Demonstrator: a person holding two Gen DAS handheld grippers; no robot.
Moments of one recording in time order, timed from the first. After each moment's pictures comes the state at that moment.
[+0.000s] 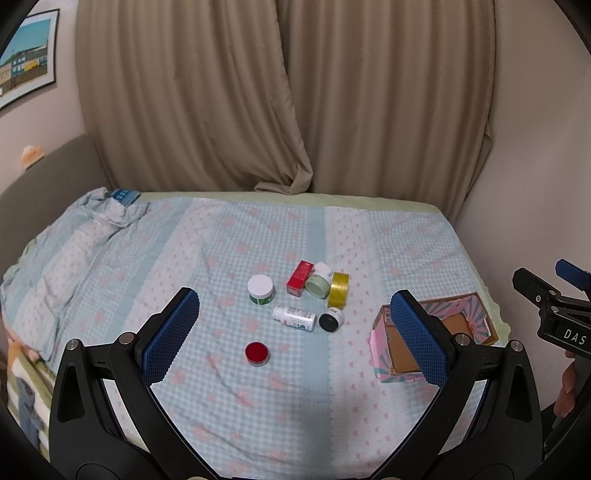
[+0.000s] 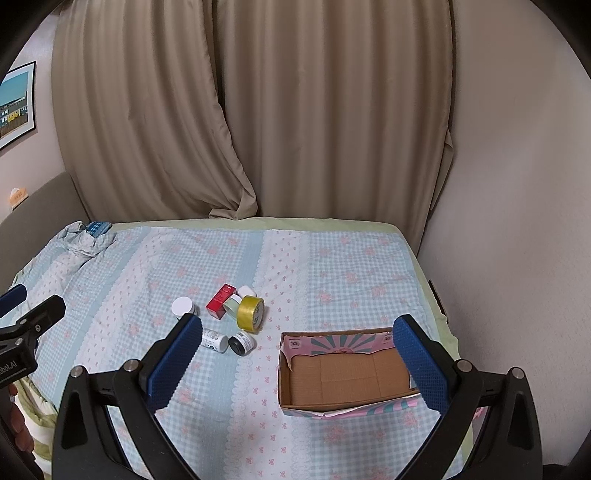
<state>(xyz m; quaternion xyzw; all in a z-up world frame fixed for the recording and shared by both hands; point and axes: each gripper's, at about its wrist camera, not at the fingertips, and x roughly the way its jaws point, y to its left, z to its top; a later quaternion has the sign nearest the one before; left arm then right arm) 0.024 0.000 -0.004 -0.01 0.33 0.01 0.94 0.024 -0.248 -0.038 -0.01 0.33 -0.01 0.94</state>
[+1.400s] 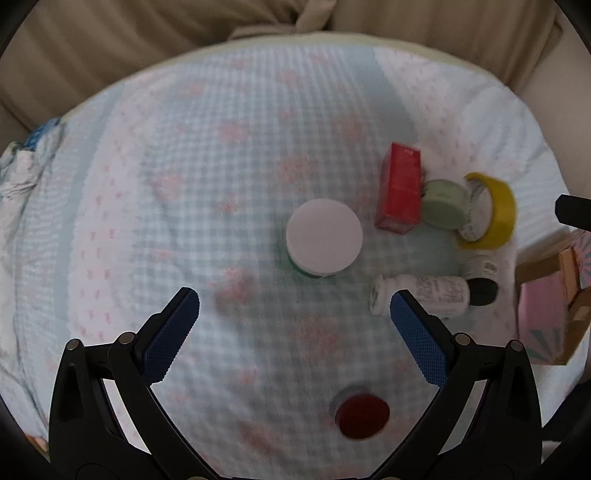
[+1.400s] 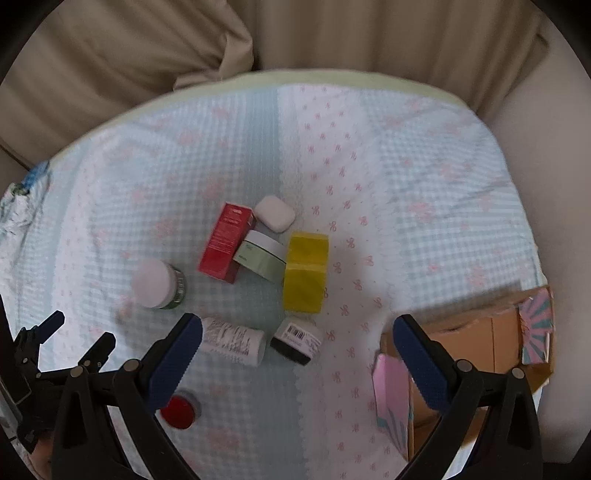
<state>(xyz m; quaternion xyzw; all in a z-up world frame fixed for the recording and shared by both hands) 0.349 0.121 -0.336 0.04 0.57 -0.06 0.82 0.328 -0.126 -0.281 0.03 0.60 -0.04 0.80</state>
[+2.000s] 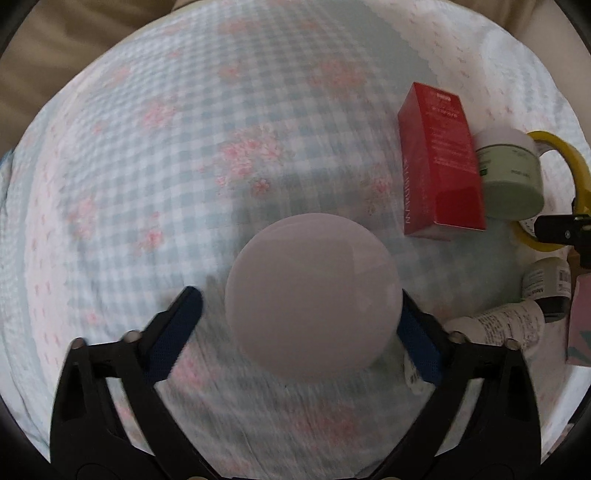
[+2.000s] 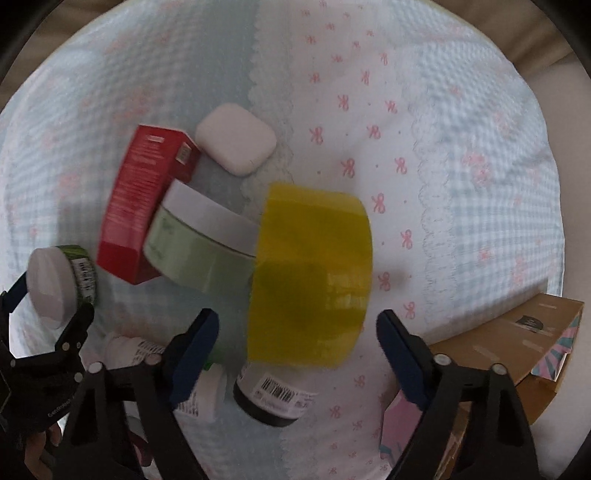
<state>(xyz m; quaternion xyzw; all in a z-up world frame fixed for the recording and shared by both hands) 0.409 0.084 -0.440 0.11 0.61 -0.10 0.78 0.395 -0.134 -0.417 0.00 0.72 -0.07 0.69</state>
